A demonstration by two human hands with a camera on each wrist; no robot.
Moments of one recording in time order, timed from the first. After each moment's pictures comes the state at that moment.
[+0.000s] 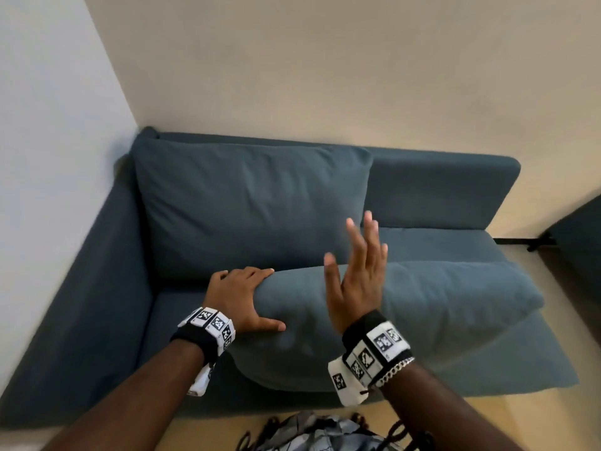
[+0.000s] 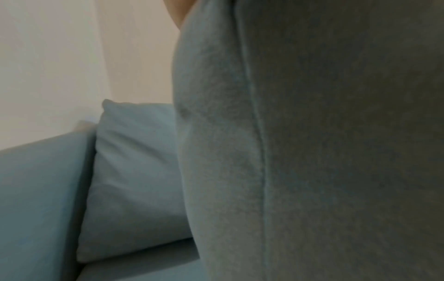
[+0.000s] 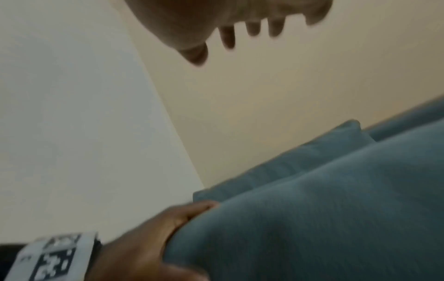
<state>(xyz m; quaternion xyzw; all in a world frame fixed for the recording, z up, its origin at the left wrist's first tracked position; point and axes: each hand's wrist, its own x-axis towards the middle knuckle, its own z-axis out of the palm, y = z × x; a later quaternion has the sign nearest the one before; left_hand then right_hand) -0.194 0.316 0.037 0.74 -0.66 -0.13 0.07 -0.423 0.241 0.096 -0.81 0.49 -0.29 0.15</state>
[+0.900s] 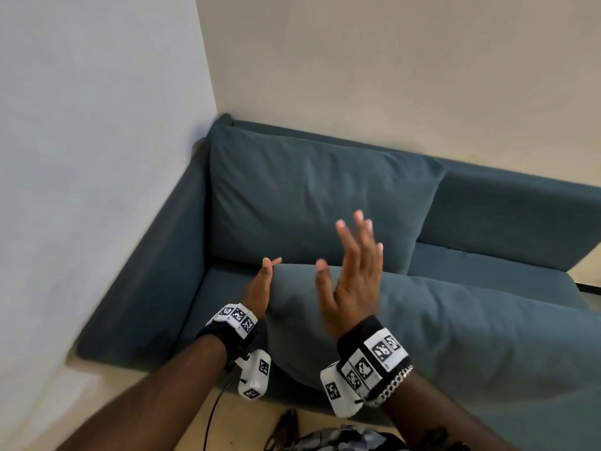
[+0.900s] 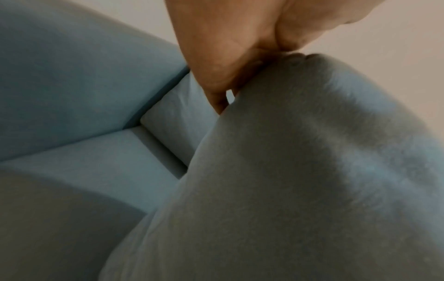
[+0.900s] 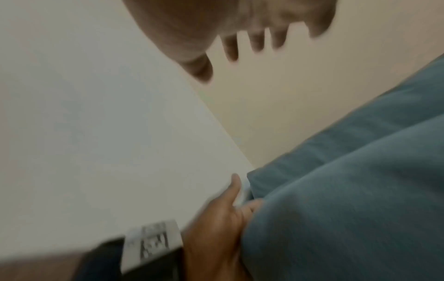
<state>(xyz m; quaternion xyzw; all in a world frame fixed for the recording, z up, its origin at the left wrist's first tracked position) -0.168 0.331 -0.005 0.67 -0.23 -0.46 0.53 -0.343 0.263 0.094 -0.87 0.38 -0.25 0.19</state>
